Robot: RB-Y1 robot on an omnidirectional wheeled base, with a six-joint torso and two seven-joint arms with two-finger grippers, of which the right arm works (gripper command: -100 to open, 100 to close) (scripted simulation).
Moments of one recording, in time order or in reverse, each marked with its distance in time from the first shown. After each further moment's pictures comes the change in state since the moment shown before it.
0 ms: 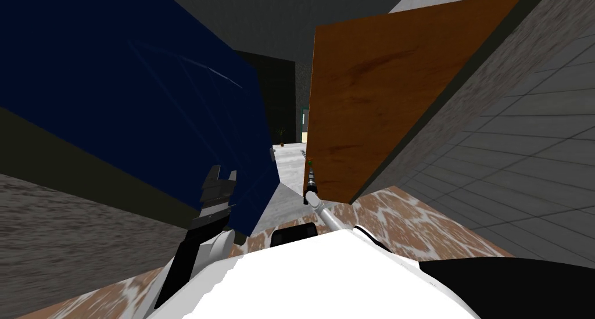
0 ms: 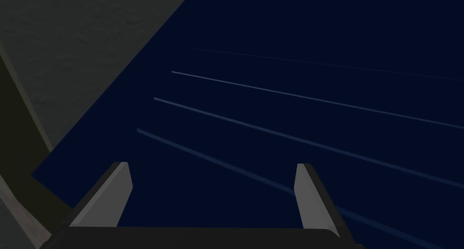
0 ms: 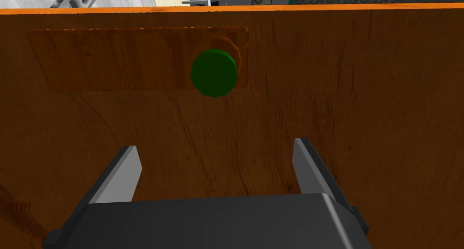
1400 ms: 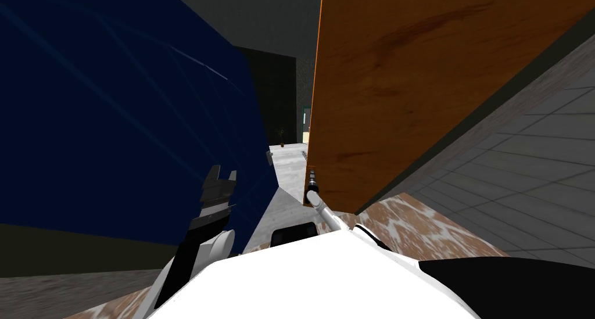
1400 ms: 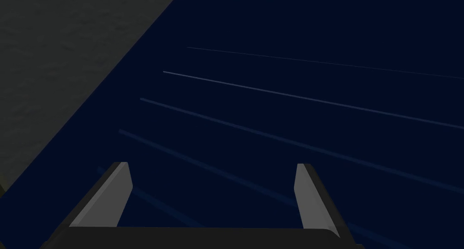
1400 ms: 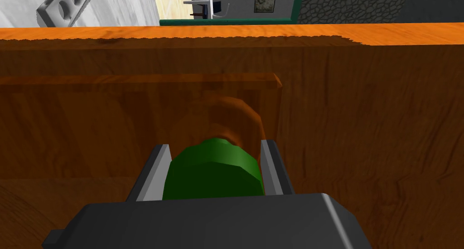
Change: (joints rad) arm -0.007 -0.016 -0.014 0.014 -0.007 -0.002 -0.011
